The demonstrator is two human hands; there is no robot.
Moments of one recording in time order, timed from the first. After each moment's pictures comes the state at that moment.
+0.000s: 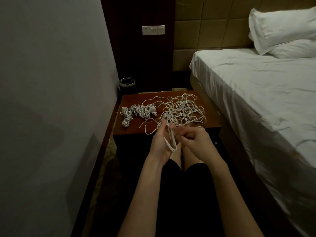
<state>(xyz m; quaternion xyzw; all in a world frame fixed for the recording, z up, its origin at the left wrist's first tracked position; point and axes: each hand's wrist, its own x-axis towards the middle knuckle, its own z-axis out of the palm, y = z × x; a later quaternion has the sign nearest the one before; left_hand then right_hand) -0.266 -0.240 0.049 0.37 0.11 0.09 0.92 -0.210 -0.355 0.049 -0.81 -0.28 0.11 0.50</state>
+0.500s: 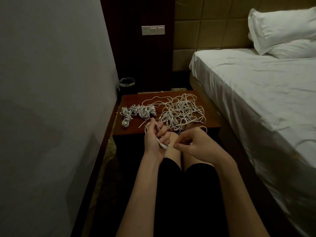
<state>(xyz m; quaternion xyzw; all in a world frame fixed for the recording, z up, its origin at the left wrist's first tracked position) -0.267 -0.227 0.047 0.31 0.15 0.16 0.92 -0.217 -0.364 0.077 -0.81 -0.41 0.17 0.38</state>
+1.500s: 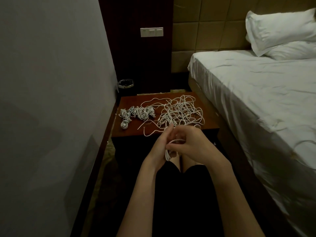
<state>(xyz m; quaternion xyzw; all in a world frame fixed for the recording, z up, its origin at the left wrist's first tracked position) -0.274 -0.236 0.046 0.56 0.12 0.01 0.82 -0.226 -0.355 0.084 -0.81 -0.42 0.13 0.40</state>
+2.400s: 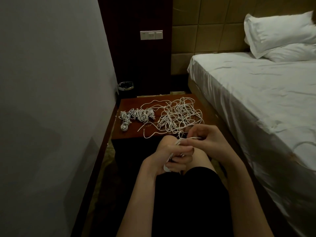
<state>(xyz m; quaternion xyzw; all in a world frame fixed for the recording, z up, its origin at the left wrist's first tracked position) -0.282 -0.237 0.052 0.47 -0.10 -0.29 0.83 -0.209 -0.387 0.082 -0.72 -0.36 0.14 0.58</state>
